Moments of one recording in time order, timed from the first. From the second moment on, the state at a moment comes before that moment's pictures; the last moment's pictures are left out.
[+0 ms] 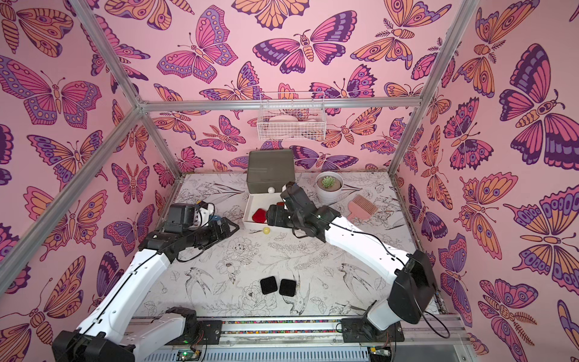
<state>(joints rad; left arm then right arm) -0.16 1.07 0.92 -0.71 0.46 -0.55 0.86 1.48 1.23 -0.39 -0.07 0.82</state>
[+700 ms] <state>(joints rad) -0.16 1.05 0.92 -0.71 0.45 -0.55 0.91 1.64 0.98 0.21 -0.07 1.17</state>
